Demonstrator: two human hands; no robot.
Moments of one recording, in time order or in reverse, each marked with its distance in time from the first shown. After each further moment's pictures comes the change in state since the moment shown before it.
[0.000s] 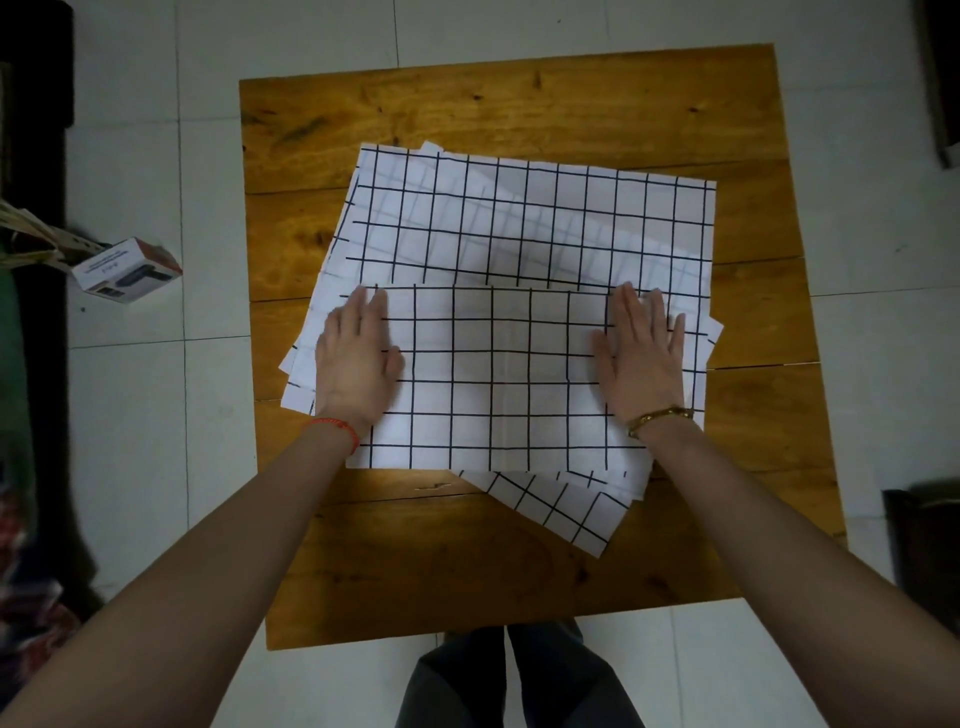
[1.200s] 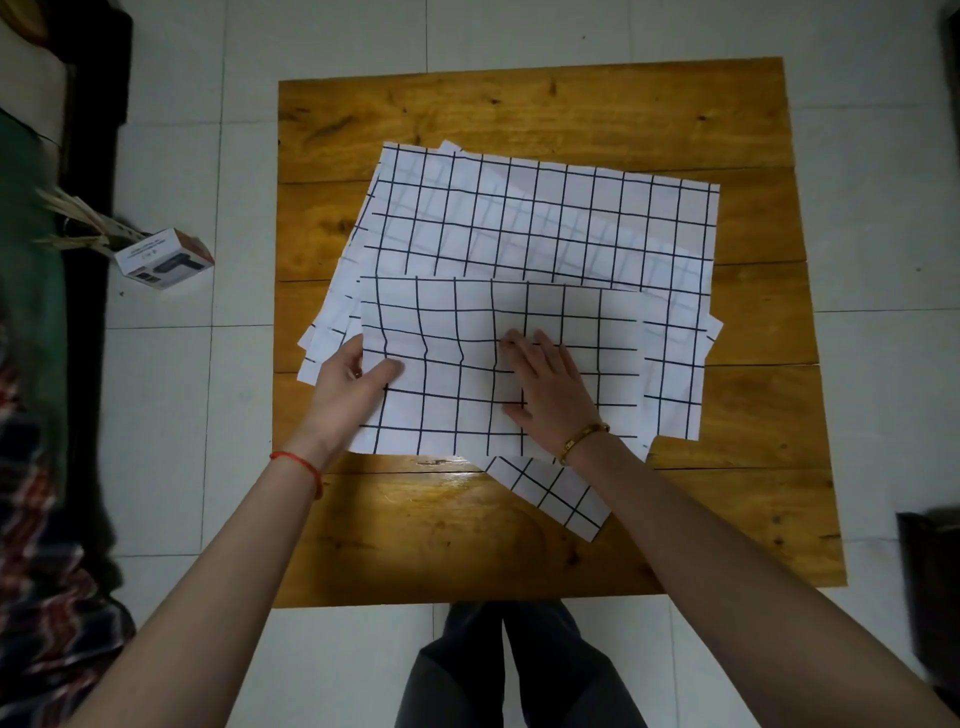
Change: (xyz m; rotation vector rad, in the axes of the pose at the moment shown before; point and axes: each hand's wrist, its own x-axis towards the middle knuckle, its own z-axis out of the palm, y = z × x) left_hand -0.063 0.005 -0.030 -0.914 -0.181 -0.450; right_hand -0.038 -0.061 0.029 0.045 -0.175 -0.462
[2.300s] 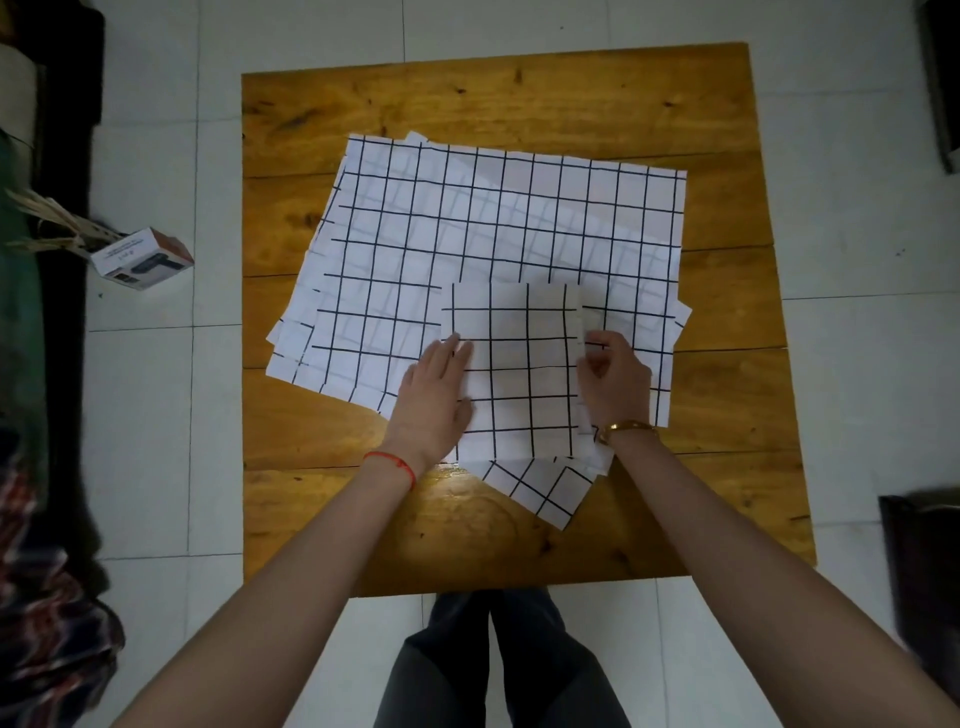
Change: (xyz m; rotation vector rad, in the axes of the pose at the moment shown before) left_hand -0.006 -0.014 0.107 0.951 -0.143 0.529; right_hand -0.038 0.060 -0.022 0.705 0.467 0.597
